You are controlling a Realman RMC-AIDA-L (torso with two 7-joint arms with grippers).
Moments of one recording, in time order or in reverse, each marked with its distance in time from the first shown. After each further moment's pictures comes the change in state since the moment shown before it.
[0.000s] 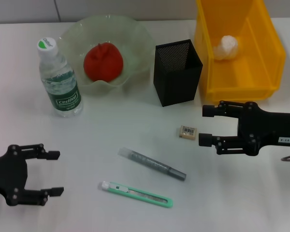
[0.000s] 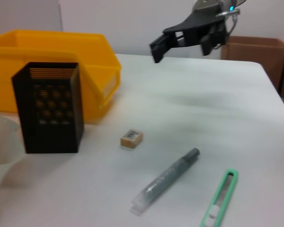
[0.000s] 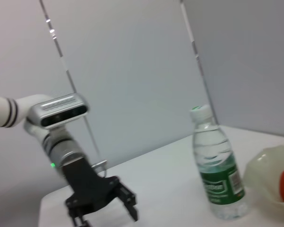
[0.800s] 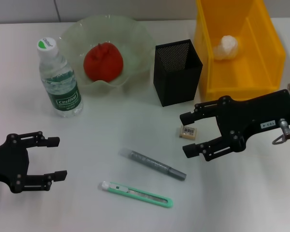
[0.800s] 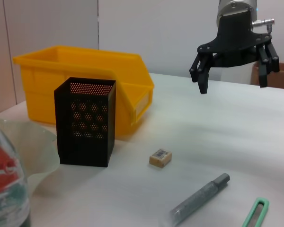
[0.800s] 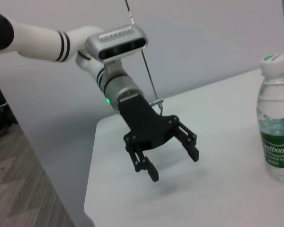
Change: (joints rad) left arm -0.007 -0.019 -0.089 -0.002 -0.002 -0.003 -0.054; right arm 0.149 -0.022 -0.250 -0.170 -0.045 -0.026 0.228
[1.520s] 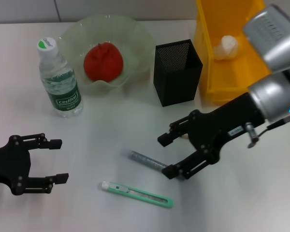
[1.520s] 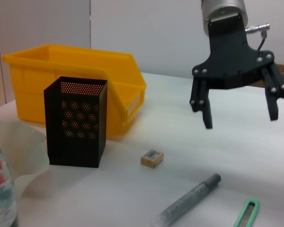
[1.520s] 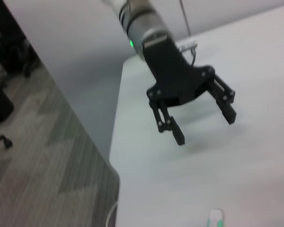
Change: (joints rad) left arm -0.008 -0.001 0.009 0.000 0.008 0.013 -0.016; right arm 0.115 0.018 -0.285 -0.025 -0.008 0.088 0.174
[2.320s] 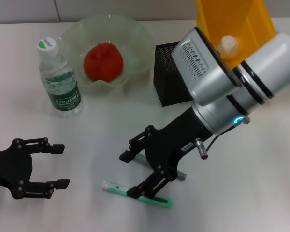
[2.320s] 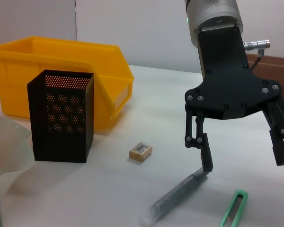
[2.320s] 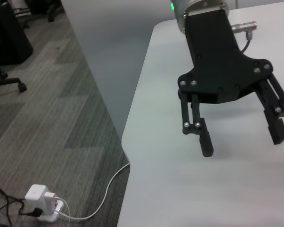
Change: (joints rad) left arm -0.008 0.007 0.044 0.000 0.003 0.001 0.000; right arm 0.076 0.017 -0.380 0.017 0.189 0.207 -0.014
